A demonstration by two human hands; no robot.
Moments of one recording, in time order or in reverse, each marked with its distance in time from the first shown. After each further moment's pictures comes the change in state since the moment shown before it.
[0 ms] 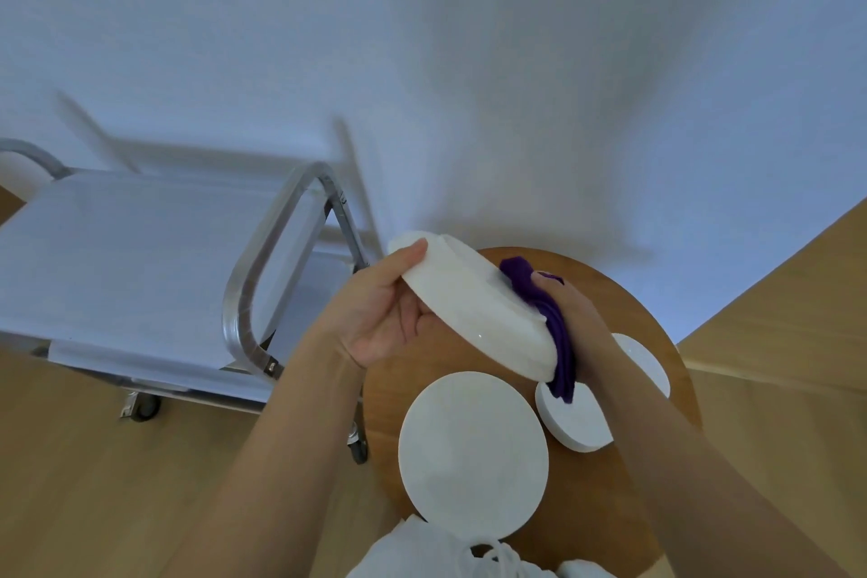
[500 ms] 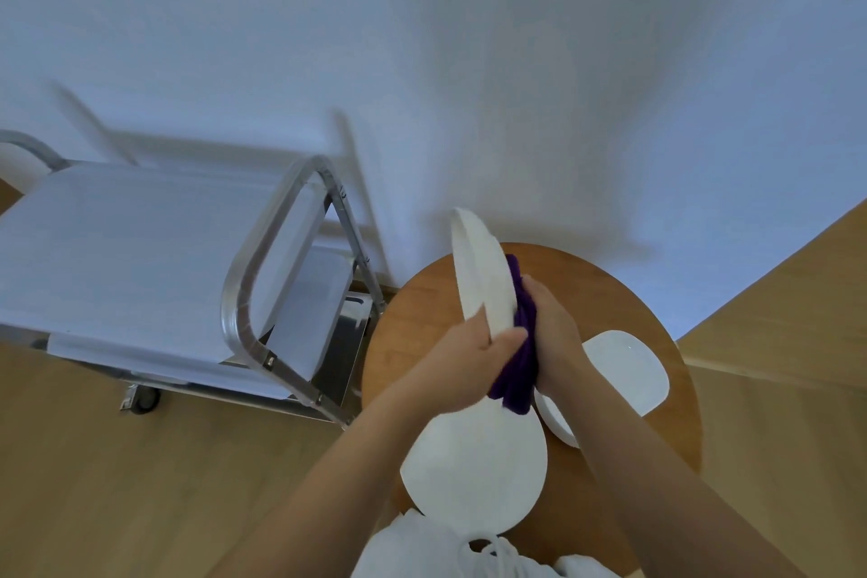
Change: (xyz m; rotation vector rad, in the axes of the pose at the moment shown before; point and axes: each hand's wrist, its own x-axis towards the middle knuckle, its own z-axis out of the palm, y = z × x) left_hand 0.022 -0.080 0.008 1.172 0.002 0.120; right_hand -0.012 0.013 0.035 0.096 0.094 0.059
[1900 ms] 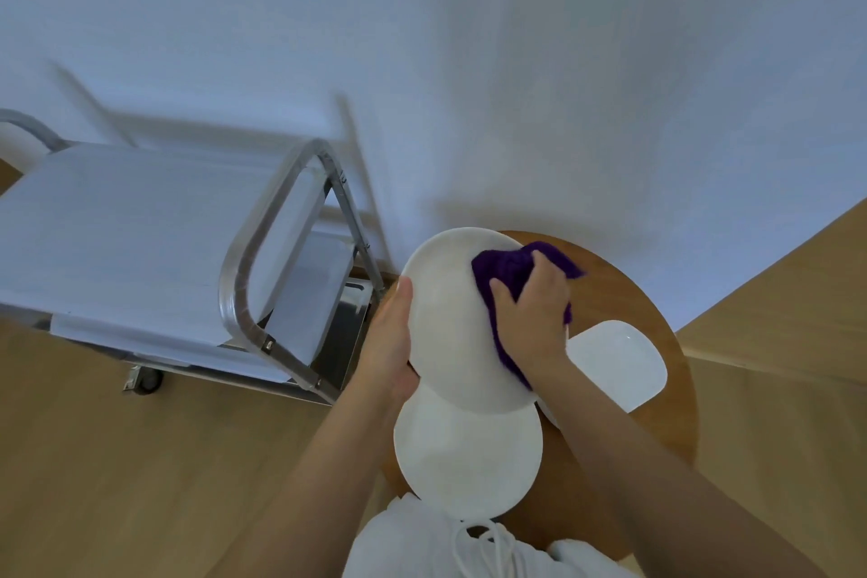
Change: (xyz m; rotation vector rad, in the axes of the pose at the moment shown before) left_hand 0.009 -0.063 -0.020 -1.109 0.309 -0.227; right_hand 0.020 0.012 0.011 -0.855 0.333 -0.533
